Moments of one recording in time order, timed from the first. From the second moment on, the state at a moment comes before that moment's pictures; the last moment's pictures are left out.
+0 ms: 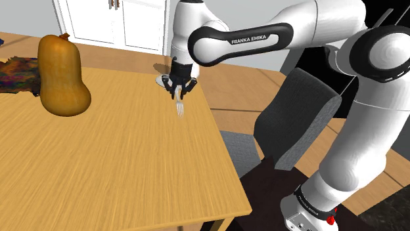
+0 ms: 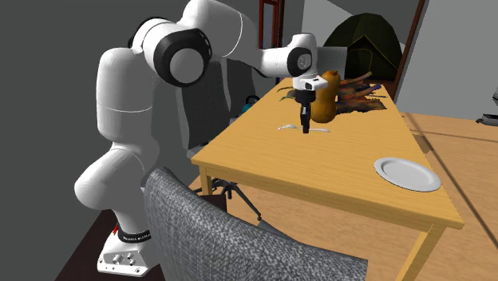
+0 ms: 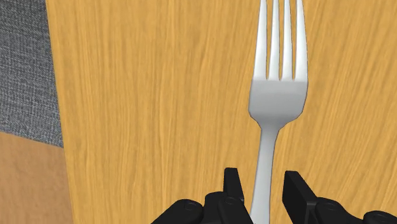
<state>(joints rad) -0.19 0.30 0.76 -1.72 -0.36 1.99 1.08</state>
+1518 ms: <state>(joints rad) -0.13 0.60 0.65 -1.49 -0.52 2.03 1.05</state>
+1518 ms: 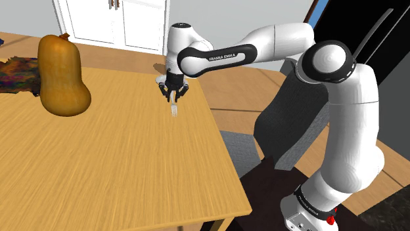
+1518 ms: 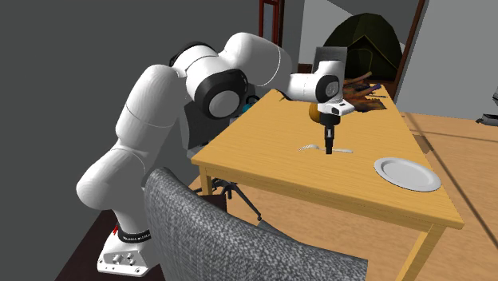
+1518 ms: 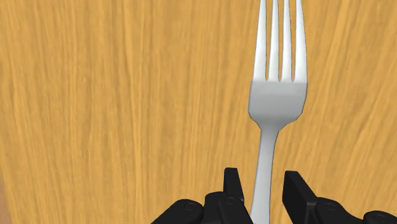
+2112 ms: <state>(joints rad) -0.13 0.61 0.65 -1.50 -0.53 2.05 1.05</state>
